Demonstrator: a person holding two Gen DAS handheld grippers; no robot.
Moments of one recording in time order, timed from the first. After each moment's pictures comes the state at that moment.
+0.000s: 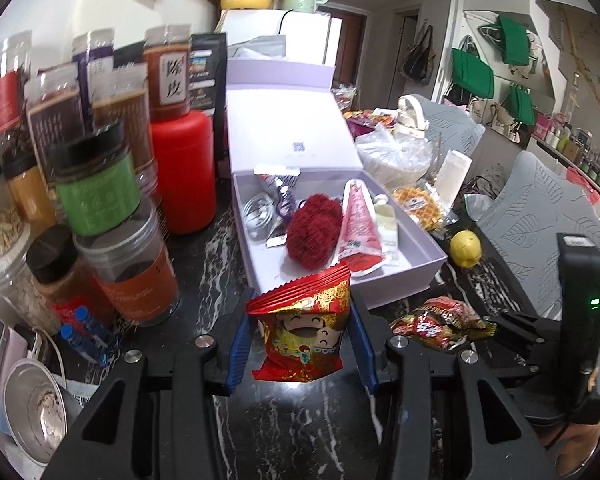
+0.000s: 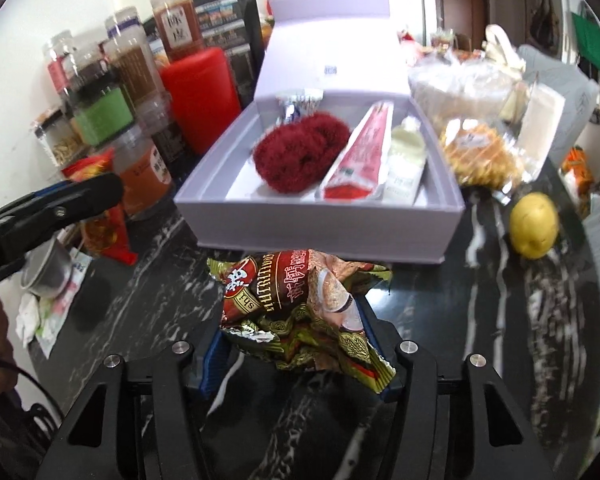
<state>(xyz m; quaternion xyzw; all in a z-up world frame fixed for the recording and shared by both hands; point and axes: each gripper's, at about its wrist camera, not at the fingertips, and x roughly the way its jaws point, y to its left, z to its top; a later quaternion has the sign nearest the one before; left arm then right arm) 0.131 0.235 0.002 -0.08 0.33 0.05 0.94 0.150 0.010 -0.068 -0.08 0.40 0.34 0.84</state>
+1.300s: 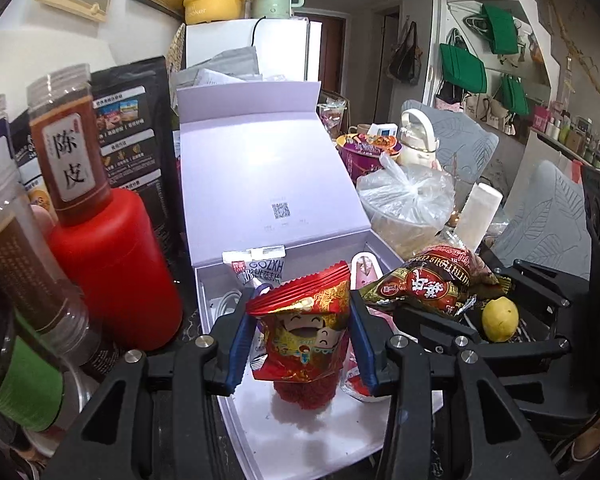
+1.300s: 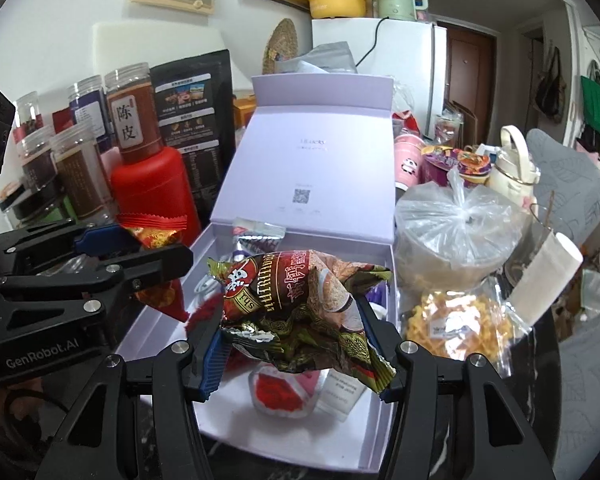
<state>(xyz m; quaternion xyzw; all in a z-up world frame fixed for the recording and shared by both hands) 0.266 0.241 0.016 -0.04 0.32 0.03 0.95 0.271 0.047 -0.016 -0.10 0.30 0.35 0.88</state>
